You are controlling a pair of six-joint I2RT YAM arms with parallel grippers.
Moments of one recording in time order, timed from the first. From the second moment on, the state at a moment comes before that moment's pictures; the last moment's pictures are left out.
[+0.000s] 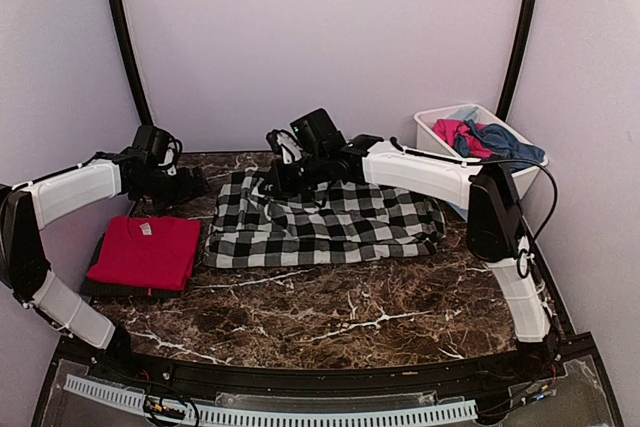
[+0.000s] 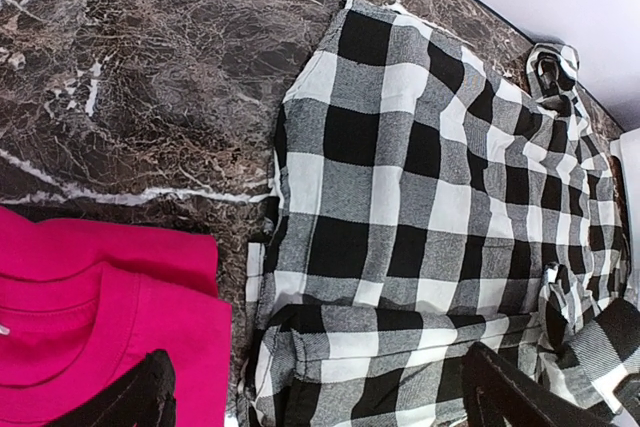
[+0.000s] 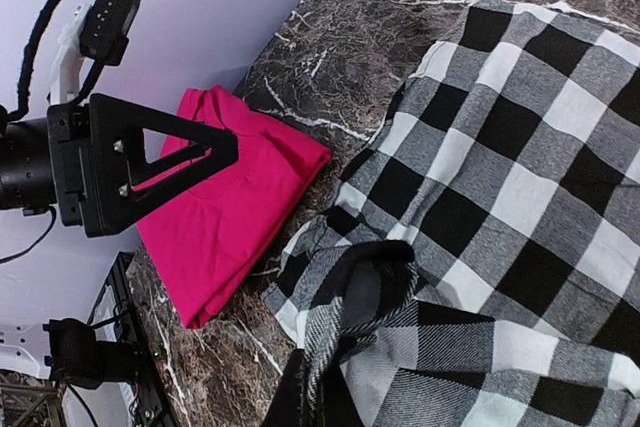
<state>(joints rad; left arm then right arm) -0.19 1.45 1.06 -0.50 0.09 -0.54 0.89 2.29 2.09 -0.41 -0.35 0.51</state>
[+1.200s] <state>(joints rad) -0.18 1.36 0.98 -0.40 0.13 -0.57 0.86 2.46 2.18 -0.15 -0.71 0.68</state>
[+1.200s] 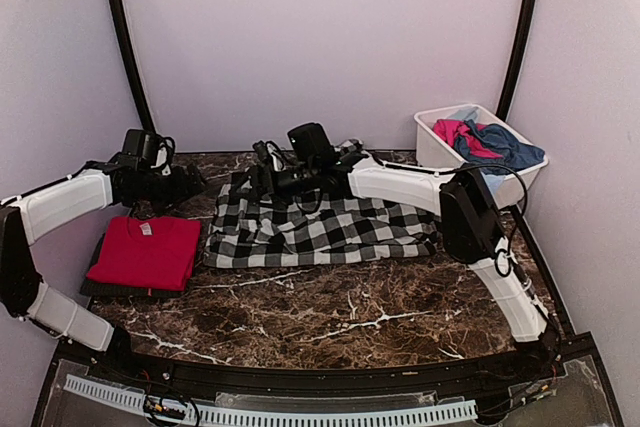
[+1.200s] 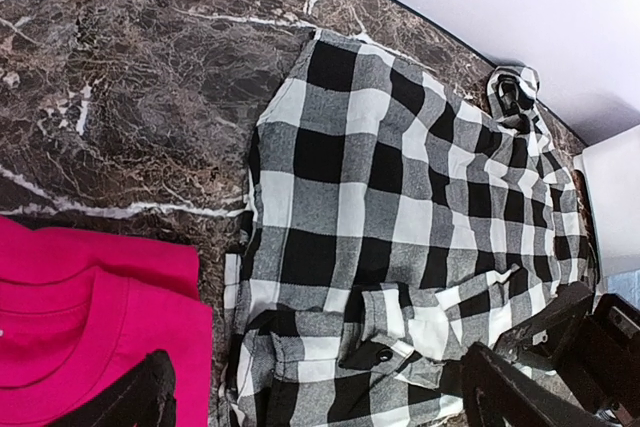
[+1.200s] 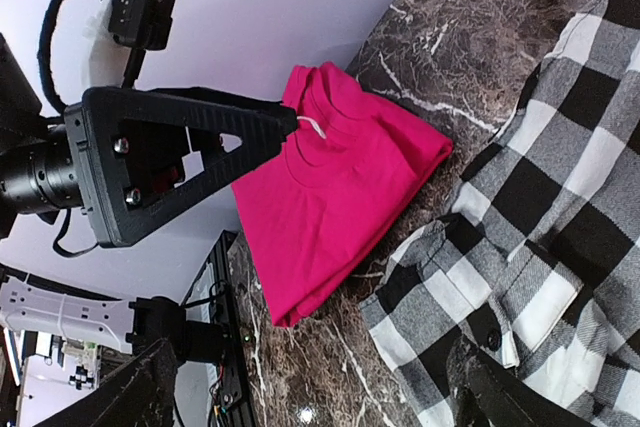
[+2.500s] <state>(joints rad) -0.37 1.85 1.12 -0.36 0.25 -0.54 0.55 1.77 1.07 -0.39 -0.12 0.41</state>
